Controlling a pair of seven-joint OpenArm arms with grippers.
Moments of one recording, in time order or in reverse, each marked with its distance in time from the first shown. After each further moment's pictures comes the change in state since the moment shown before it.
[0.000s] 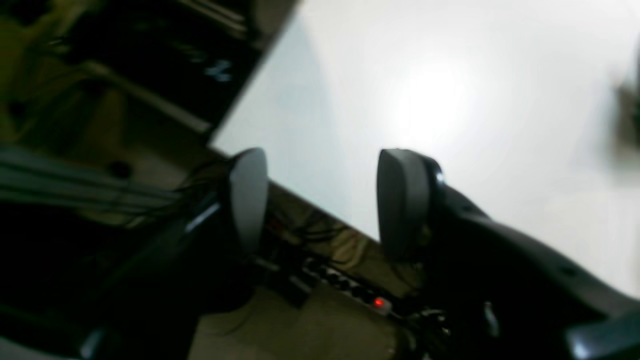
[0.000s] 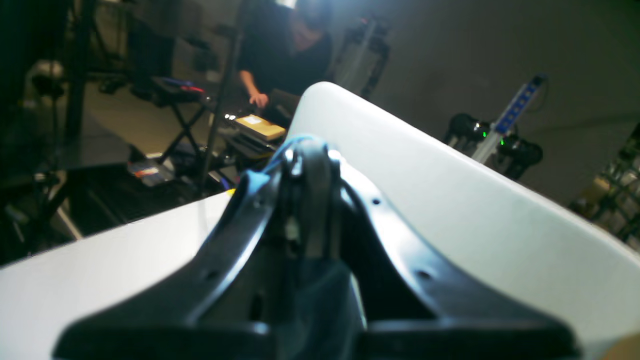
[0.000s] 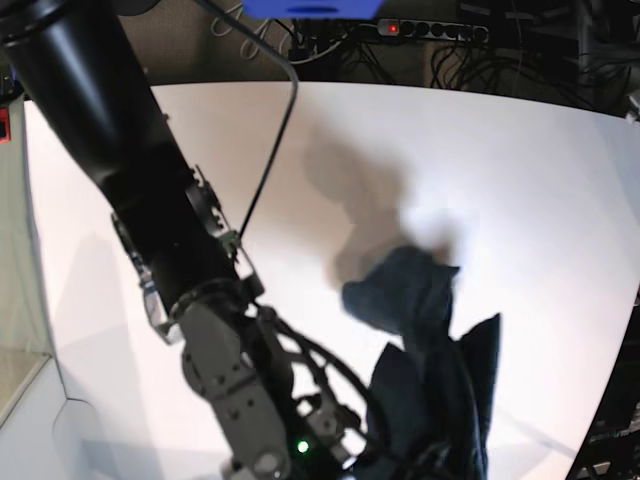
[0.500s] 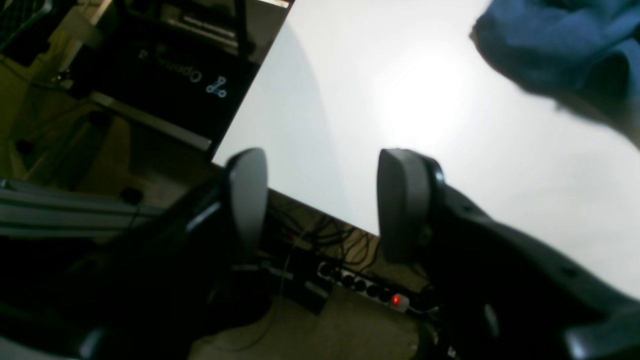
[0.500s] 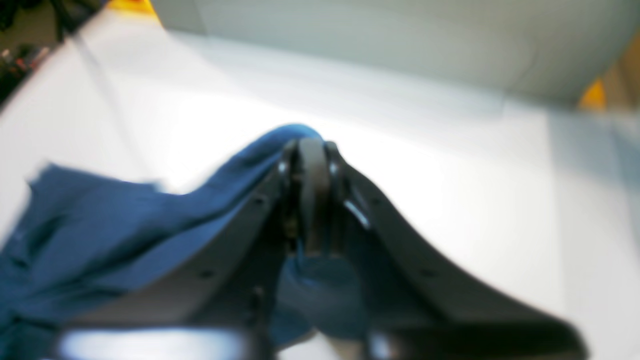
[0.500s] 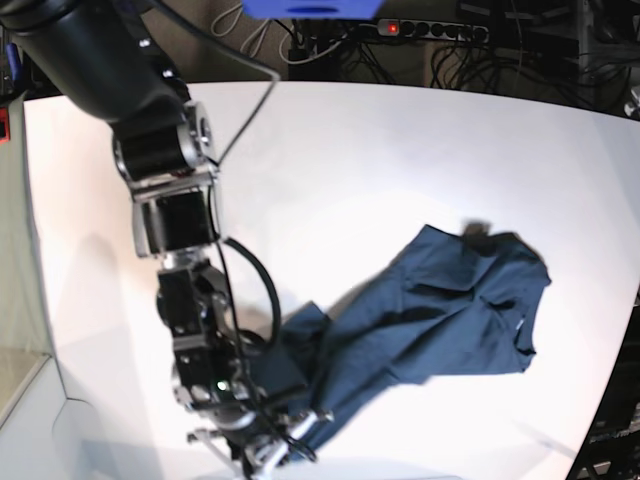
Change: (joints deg) left arm -0.5 0.3 -1.4 -0.1 -0.5 -7.5 0.0; right arm -17.1 5.3 17.4 -25.0 -0.2 -2.2 6.0
